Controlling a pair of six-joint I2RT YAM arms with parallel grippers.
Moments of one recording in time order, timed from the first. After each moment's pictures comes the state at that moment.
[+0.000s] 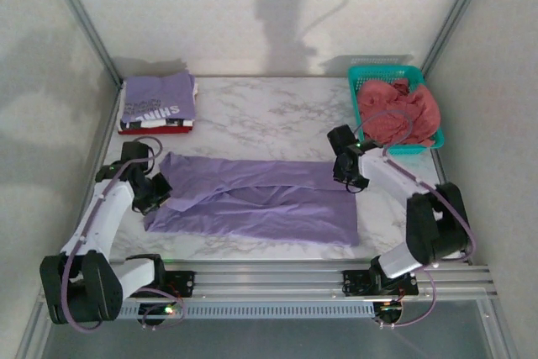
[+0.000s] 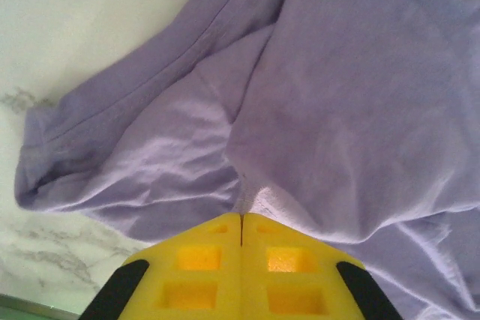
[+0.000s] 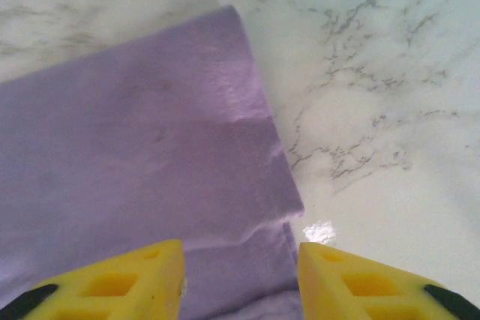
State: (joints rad) left arm 0.11 1.15 0.82 -0.97 0.12 -0.65; right arm 0.43 1.47 0.99 -0.84 0.31 0.66
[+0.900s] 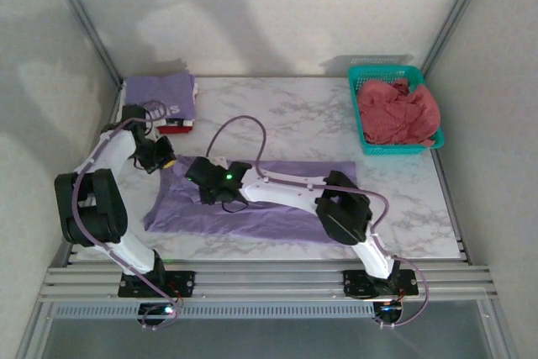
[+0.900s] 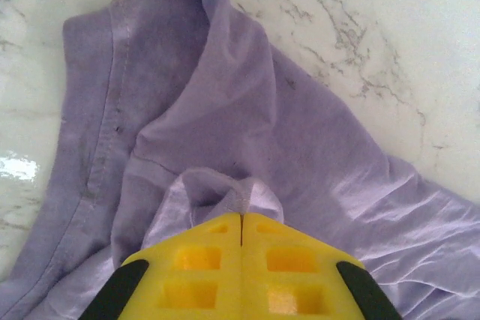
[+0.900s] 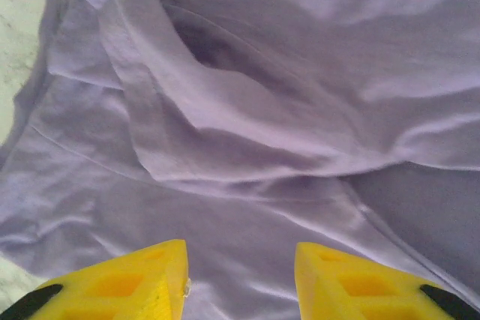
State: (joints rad) left arm 0.19 1.64 1.15 -0.81 0.34 -0.46; right arm 1.20 2.16 1.80 -0.71 0.20 0.88
